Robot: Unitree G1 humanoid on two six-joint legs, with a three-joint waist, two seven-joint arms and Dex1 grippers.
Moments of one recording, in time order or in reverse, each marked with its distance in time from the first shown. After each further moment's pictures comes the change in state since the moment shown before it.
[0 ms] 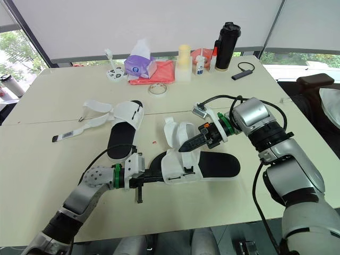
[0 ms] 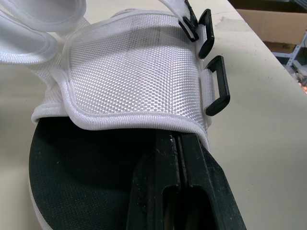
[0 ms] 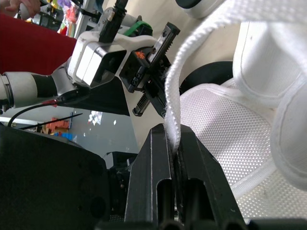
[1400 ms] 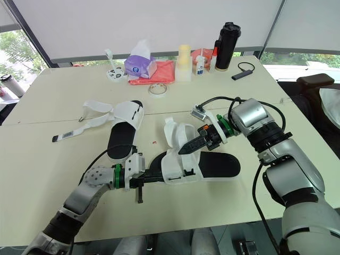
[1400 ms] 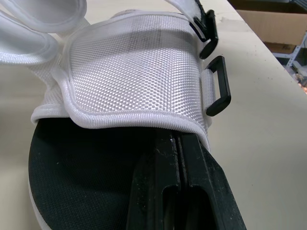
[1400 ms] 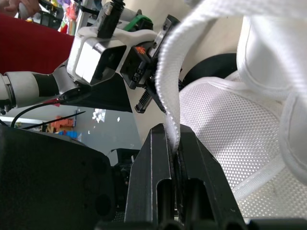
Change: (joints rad) left arm 0.000 -0.004 -0.001 0.005 0.001 -0.012 0.001; right arm 0.012 0.000 0.024 -0.015 0.004 0.033 0.003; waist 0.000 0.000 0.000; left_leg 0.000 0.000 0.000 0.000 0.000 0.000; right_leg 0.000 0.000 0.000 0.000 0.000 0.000
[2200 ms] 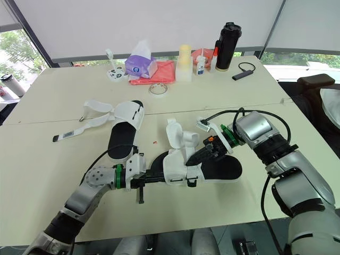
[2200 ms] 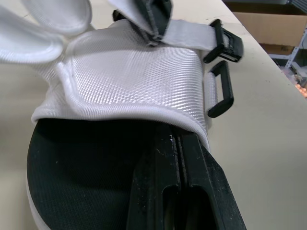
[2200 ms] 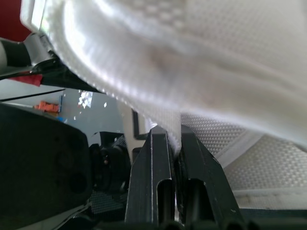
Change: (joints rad) left arm -0.003 -0.006 -0.004 0.001 0.000 -0.007 0.000; right arm 0.122 -0.076 0.007 -0.141 -0.027 -0.078 -0.008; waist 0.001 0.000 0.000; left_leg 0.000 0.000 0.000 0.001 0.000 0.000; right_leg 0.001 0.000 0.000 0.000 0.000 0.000
